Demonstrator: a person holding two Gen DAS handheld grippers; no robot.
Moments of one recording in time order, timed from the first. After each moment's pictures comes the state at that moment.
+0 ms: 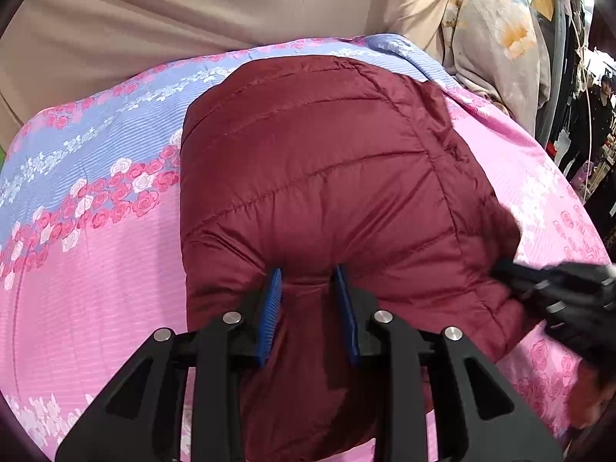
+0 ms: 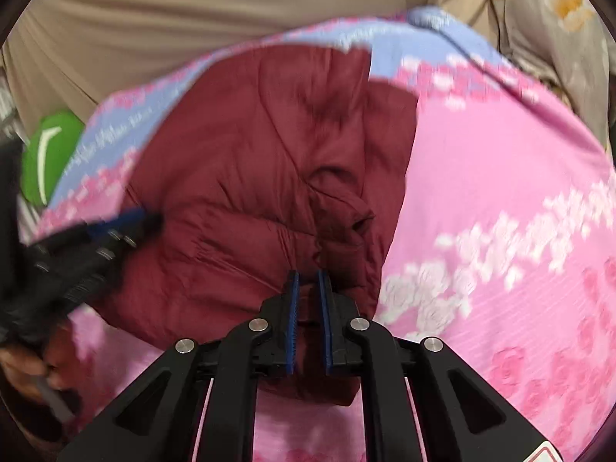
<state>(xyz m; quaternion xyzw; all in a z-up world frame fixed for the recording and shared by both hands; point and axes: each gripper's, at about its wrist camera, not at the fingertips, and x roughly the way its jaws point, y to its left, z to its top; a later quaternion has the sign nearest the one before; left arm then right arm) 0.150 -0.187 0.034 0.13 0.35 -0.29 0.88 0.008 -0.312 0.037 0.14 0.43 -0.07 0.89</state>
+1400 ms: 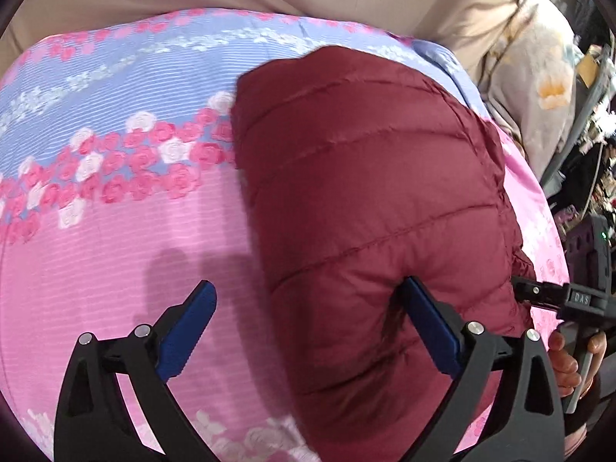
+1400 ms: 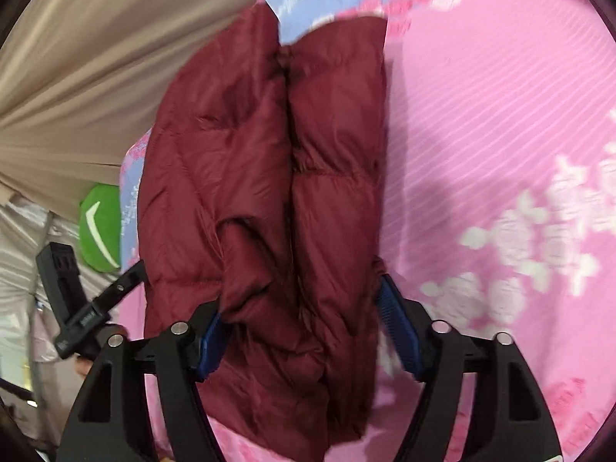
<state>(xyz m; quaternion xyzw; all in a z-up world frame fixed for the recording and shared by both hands) 0.232 -0.134 0.048 0.04 0.45 -0.30 0.84 0.051 -0.386 0.014 0.38 0.46 0.03 0.80</state>
